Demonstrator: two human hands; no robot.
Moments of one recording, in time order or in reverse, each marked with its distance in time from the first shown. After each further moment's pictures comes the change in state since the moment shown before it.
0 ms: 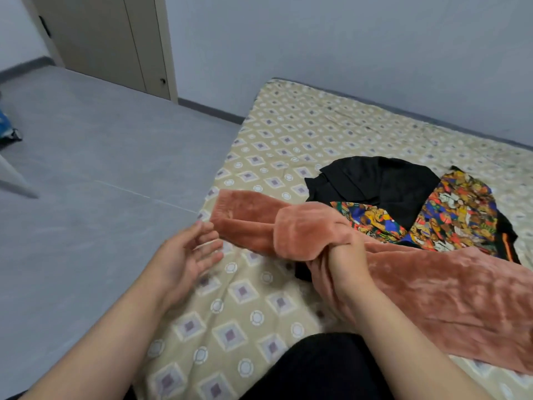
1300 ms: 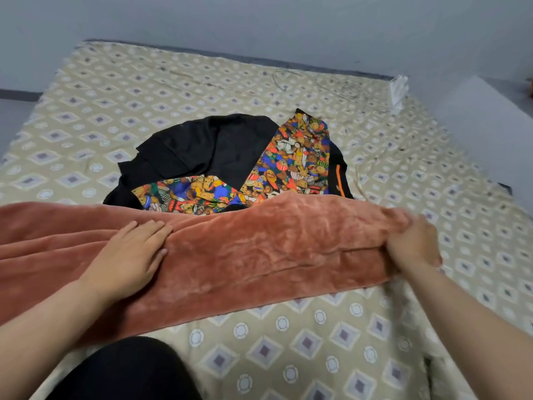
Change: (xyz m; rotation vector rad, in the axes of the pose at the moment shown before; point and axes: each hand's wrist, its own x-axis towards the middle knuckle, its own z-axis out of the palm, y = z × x) left_hand 0.048 -0.155 0.204 2.138 -0.496 0.942; right_hand 0.005 -0.131 -0.487 -1.257 0.971 0.238
